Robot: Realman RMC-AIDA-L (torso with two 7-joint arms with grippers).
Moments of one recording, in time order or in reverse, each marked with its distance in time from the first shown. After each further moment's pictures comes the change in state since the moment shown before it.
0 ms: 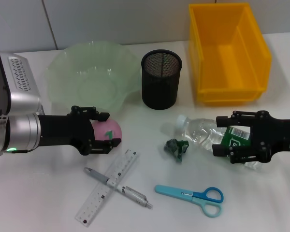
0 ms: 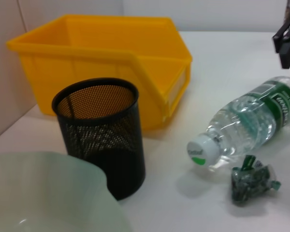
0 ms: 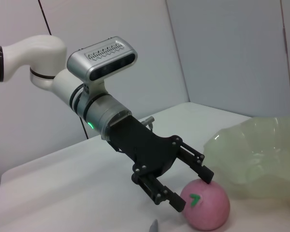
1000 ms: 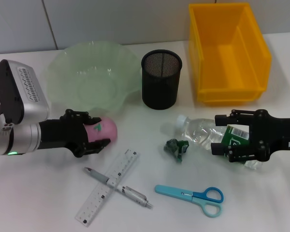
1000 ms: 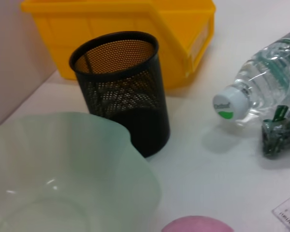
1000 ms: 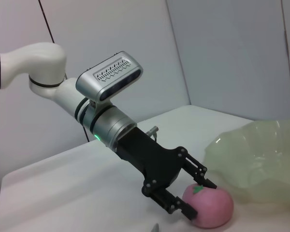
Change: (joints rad) left arm 0.021 -0.002 0.097 0.007 0.029 -0.150 0.000; right arm 0.003 0.003 0.000 0.000 0.006 -0.001 0.002
